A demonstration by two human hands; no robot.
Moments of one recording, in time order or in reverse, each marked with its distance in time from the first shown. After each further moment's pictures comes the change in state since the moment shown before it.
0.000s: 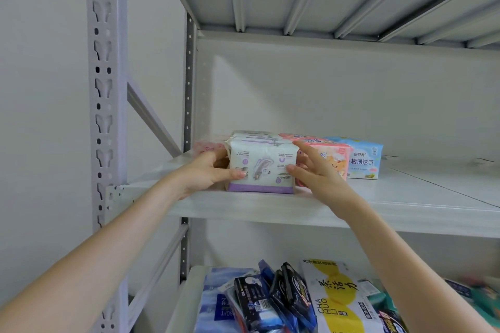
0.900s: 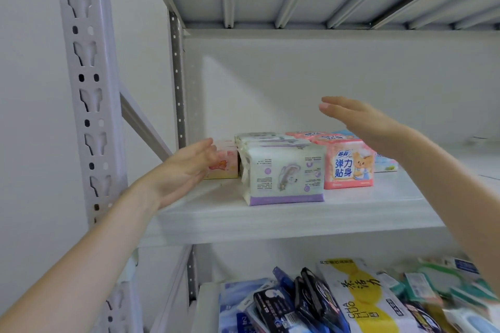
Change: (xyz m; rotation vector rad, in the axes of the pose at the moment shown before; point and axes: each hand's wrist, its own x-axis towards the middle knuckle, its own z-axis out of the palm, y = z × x) left_hand 0.012 -0.024 -0.075 -0.432 -0.036 0.020; right_hand 0.062 -0.063 -0.032 -0.437 0.157 0.036
